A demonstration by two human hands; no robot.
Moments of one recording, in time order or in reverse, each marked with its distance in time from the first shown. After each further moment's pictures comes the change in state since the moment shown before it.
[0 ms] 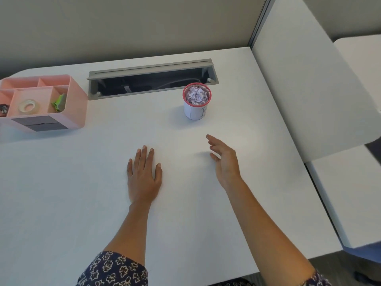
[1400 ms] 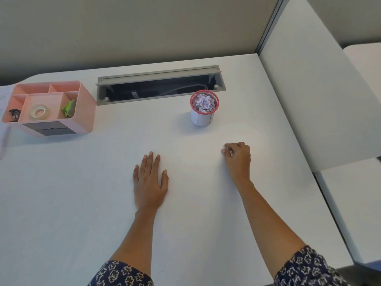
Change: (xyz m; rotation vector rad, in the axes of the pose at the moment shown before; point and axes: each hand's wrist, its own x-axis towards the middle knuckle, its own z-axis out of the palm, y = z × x) left_hand 0.002 0.000 -0.001 -0.019 0.003 -0.007; right_hand 0.067 0.022 -0.035 -1.010 0.239 -0.553
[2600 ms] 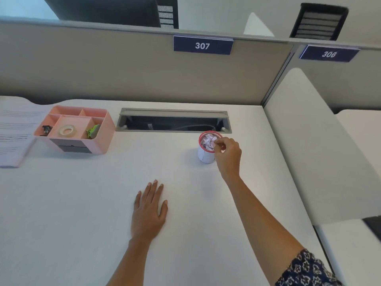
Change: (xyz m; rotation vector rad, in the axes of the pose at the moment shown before) left_hand -0.002 0.001 -0.006 0.043 -0.003 0.016; right_hand 0.072 -0.117 -0.013 0.148 0.075 -0.197
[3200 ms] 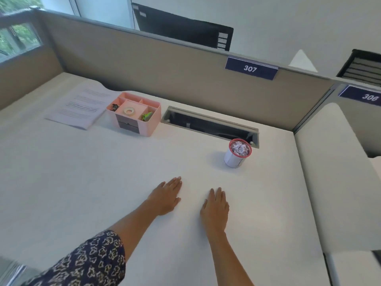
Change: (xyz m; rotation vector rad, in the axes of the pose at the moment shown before) left_hand -0.023 -0.015 -0.046 0.245 -0.408 0.154; right_hand -0.191 0.036 0.044 -0.594 -0.456 -0.069
